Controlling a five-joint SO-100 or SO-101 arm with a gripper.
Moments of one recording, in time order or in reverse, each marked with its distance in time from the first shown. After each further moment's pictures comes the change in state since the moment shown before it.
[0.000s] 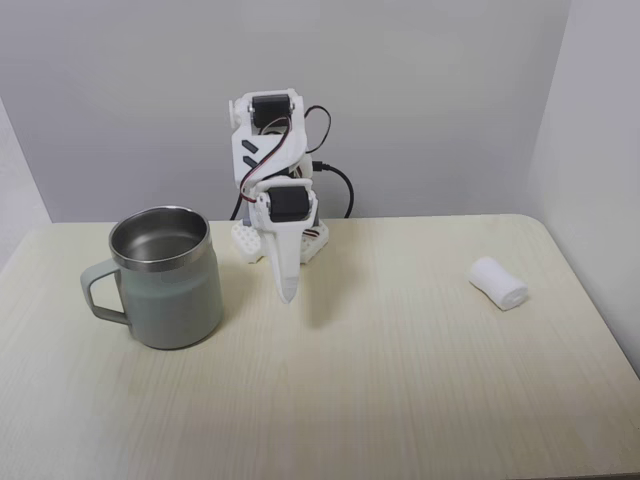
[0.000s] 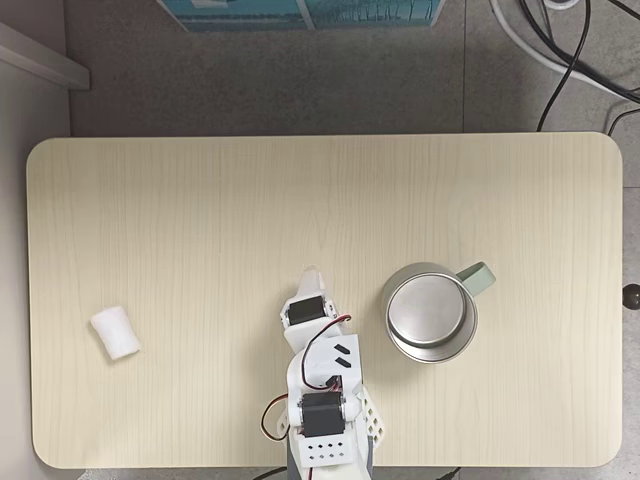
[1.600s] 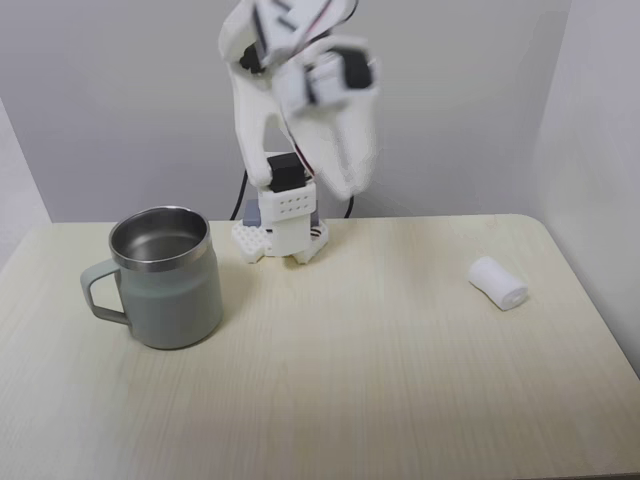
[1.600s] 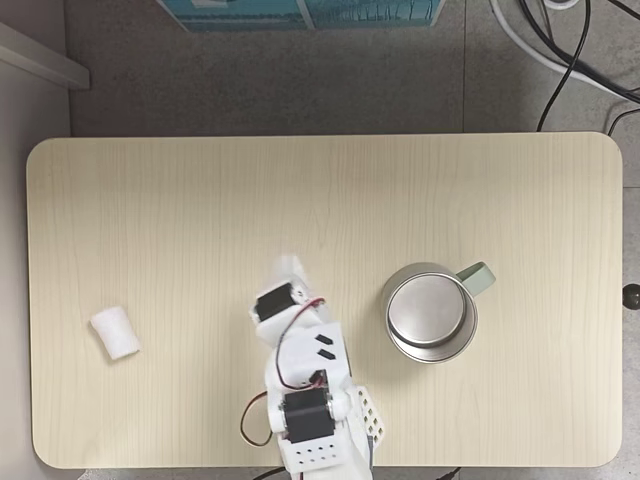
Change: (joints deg) arm -19.5 56.7 76.5 23.7 -16.3
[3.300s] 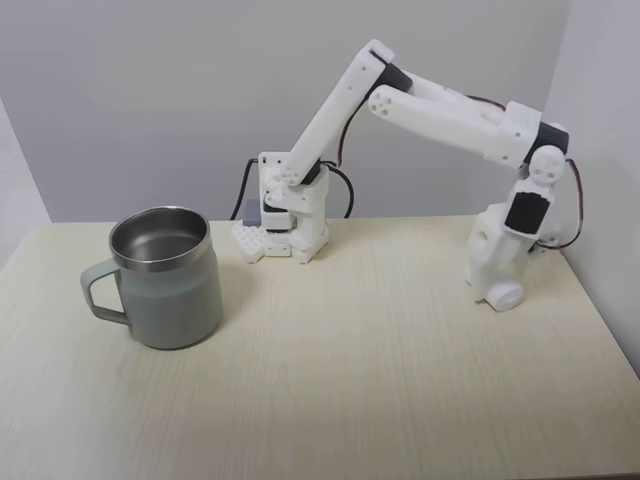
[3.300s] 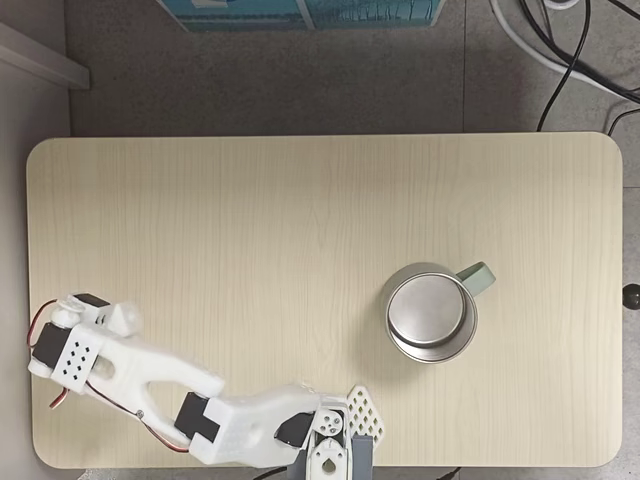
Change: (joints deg) arm -41.7 71.5 18.7 -7.6 -15.7
